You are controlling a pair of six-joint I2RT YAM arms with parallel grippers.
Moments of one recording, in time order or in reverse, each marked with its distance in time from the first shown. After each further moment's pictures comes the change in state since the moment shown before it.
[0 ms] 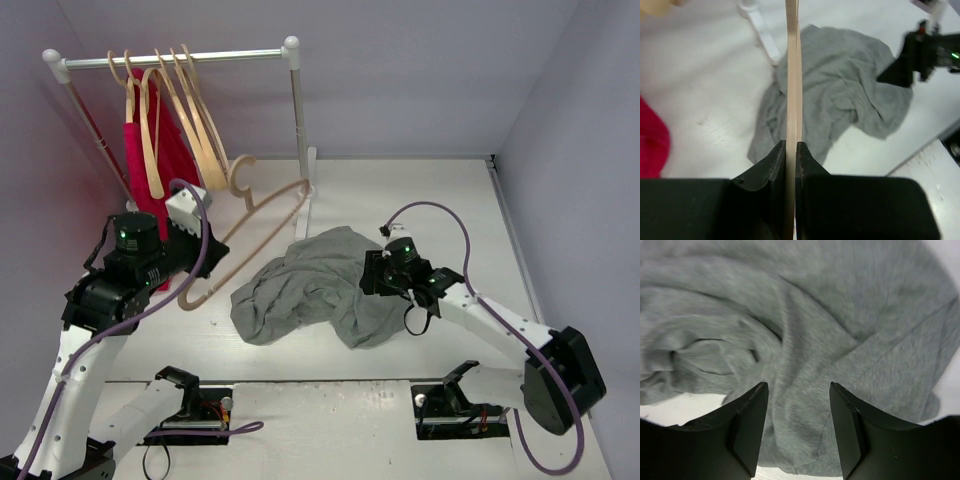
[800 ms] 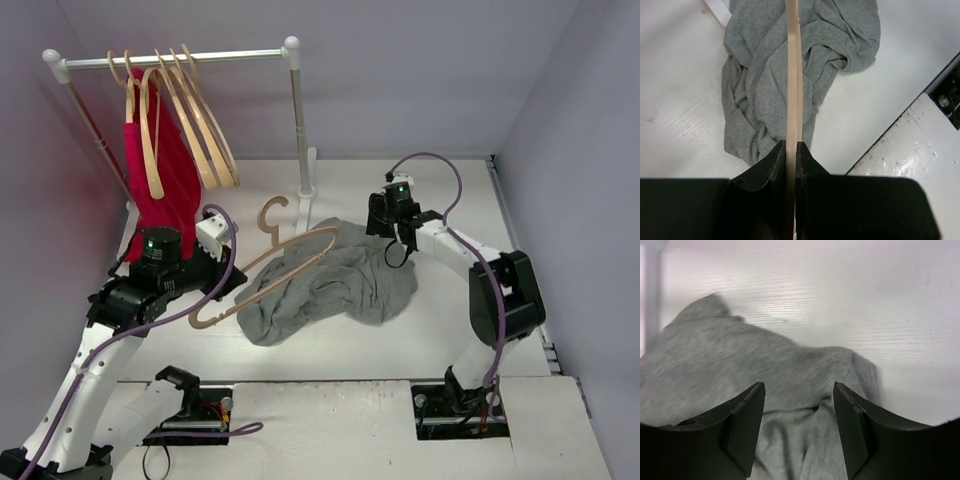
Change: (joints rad) left arm -0.026 -0.080 -0.228 0.023 0.209 0.081; right arm -0.222 0.537 0.441 0.080 0.105 -0.095
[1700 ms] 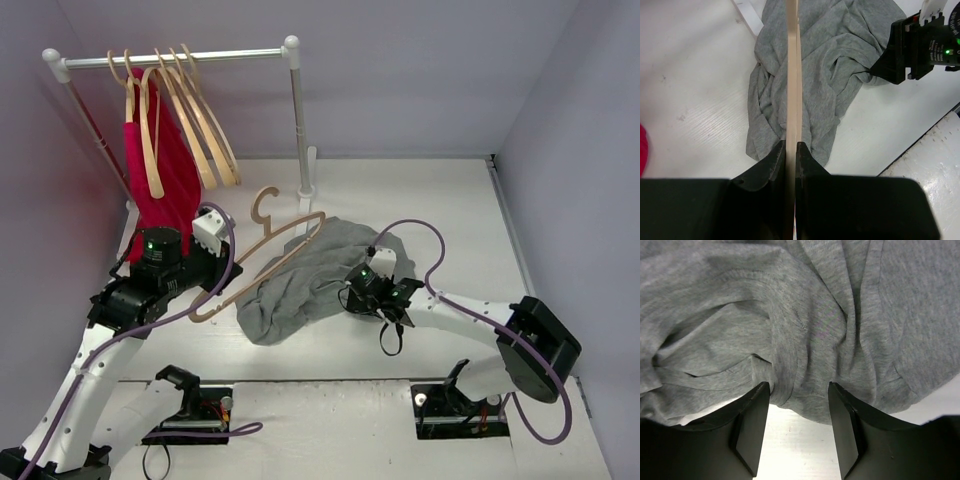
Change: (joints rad) left arm -0.019 -0.012 -0.016 0.058 -0.132 -0.011; right arm 0.499 -0.350 -0.442 -0.142 0.254 0.523
